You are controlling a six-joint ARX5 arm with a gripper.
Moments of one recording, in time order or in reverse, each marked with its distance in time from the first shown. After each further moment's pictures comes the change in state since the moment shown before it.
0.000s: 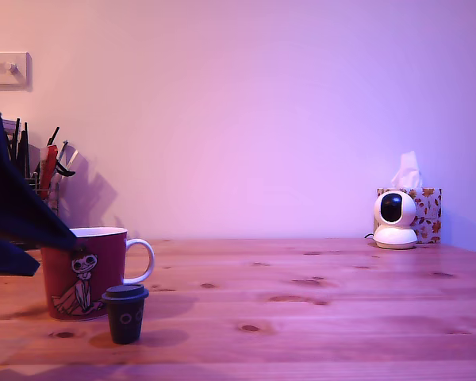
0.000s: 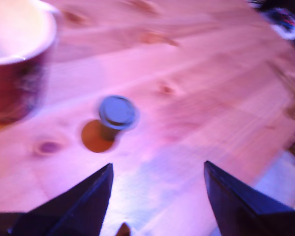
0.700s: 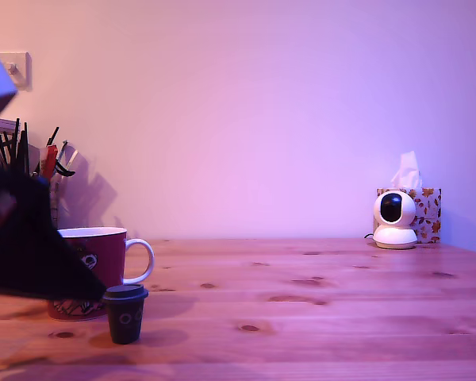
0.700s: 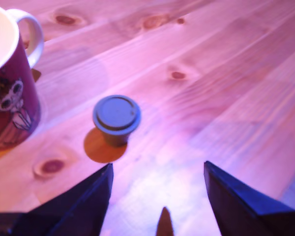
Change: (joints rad) arm -0.124 0.258 0.000 0.209 -0.156 0.143
